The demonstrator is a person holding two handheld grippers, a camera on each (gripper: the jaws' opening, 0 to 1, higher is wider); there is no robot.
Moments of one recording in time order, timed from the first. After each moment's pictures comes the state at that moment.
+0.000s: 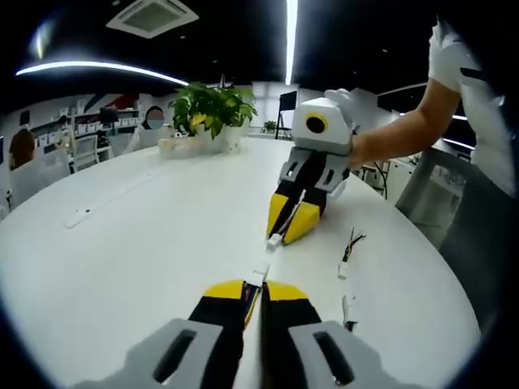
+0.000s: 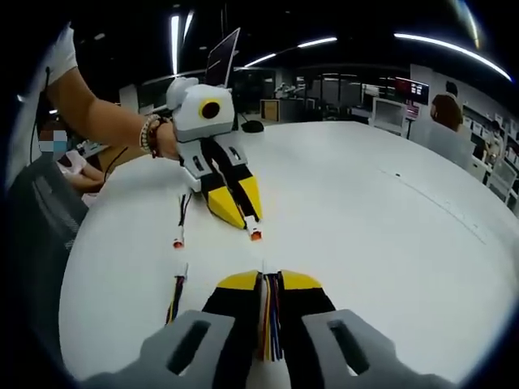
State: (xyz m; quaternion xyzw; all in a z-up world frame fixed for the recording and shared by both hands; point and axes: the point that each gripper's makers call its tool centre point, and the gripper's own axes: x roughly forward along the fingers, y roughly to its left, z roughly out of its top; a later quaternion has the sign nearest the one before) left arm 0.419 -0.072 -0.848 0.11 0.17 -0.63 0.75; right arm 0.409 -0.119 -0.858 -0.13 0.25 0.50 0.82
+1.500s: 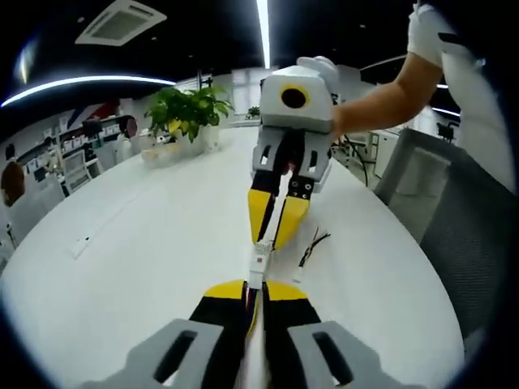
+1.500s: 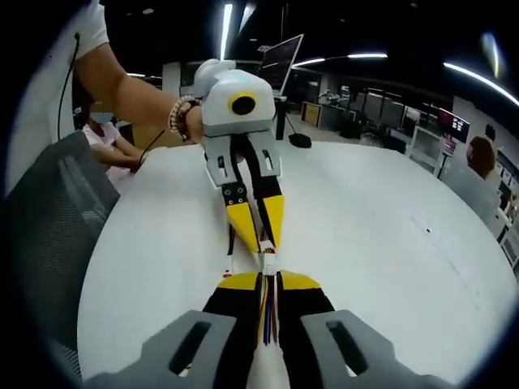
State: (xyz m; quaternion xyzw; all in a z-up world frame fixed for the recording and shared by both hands) left arm 0.387 -0.064 -0.821 0.18 0.16 -0.64 0.72; right arm 0.371 -0.075 -0.819 -0.21 0.21 0.58 0.76
